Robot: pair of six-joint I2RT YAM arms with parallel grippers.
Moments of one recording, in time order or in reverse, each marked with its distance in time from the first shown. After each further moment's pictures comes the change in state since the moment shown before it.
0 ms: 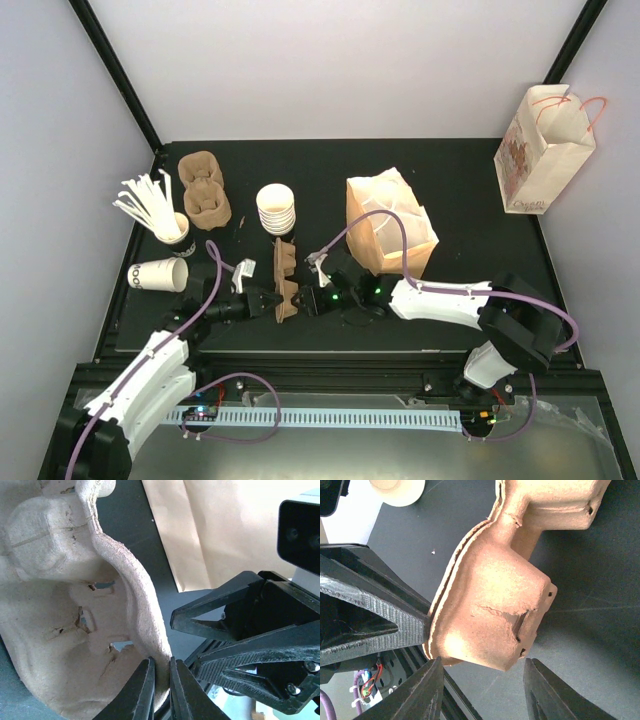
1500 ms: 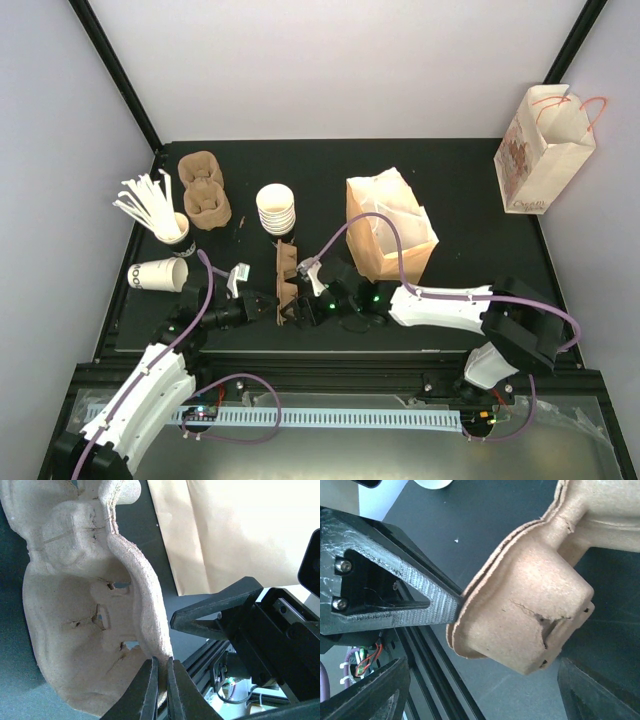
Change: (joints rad) left arm 0.000 -0.146 -0.030 -0.082 -0.041 -0.099; right arm 0.058 -0.019 -0.024 0.045 0.010 -0.127
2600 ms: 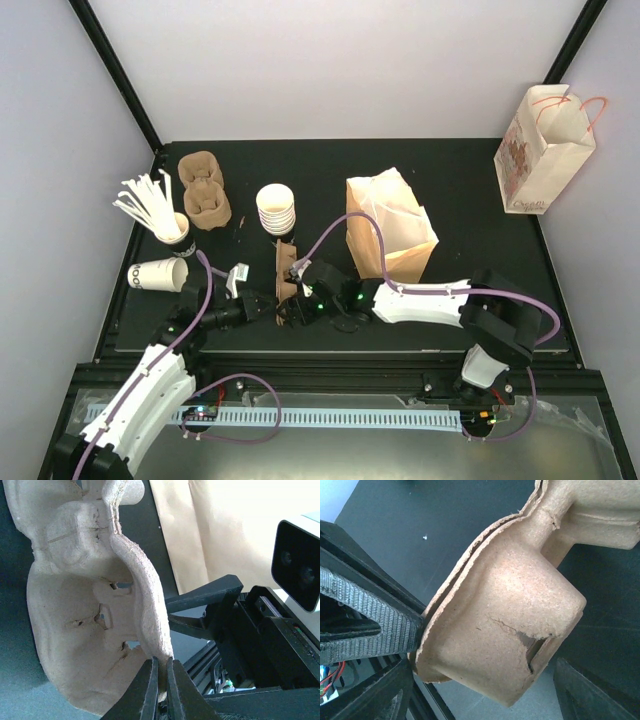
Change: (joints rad) left arm 0.000 -0.008 0.000 -0.009 -0.006 -0.005; right arm 0.032 0.113 0.099 -0.076 0.107 0.003
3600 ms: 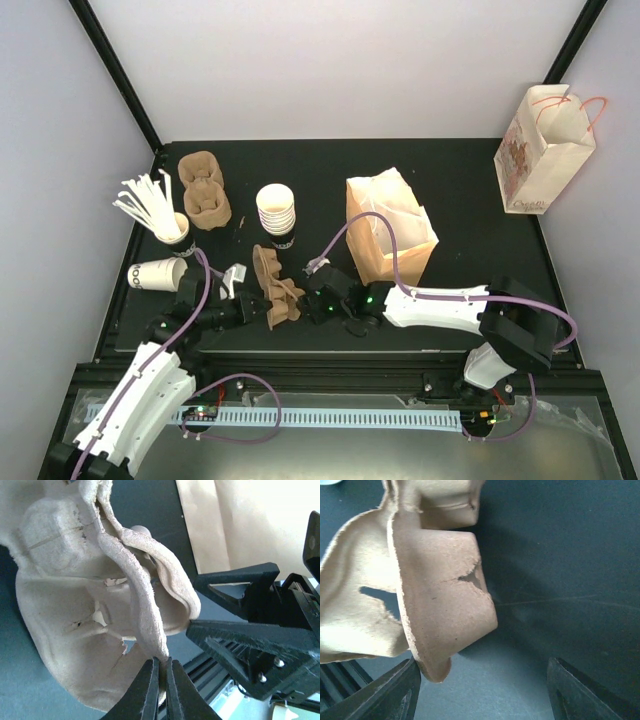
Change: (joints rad) left arm 0.000 -0.013 0.114 -0.254 -0.066 0.118; right arm 0.011 -0.087 -0.035 -0.133 0.216 0.026
